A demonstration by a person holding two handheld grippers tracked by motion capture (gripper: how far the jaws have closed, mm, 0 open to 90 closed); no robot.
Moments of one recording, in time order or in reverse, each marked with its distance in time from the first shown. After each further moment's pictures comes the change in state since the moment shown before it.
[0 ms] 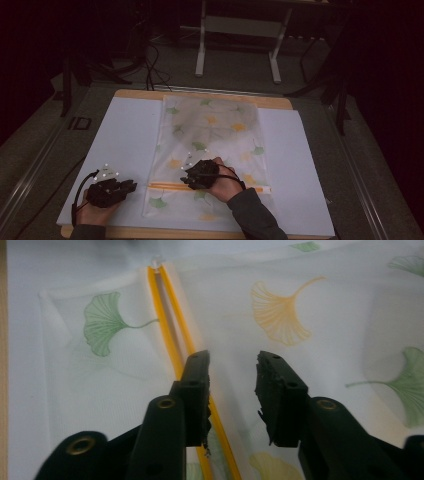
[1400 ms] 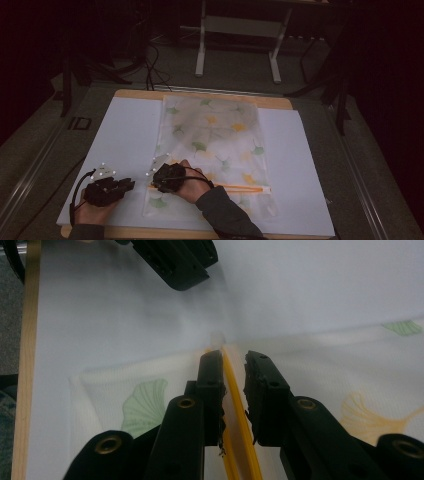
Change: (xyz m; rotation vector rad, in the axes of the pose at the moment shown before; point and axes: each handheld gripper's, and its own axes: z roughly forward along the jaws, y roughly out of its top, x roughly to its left) left arm 0.006 0.000 -0.003 -0.022 0.008 -0.025; right arm 0.034 0.055 0.057 0.000 0.078 -0.070
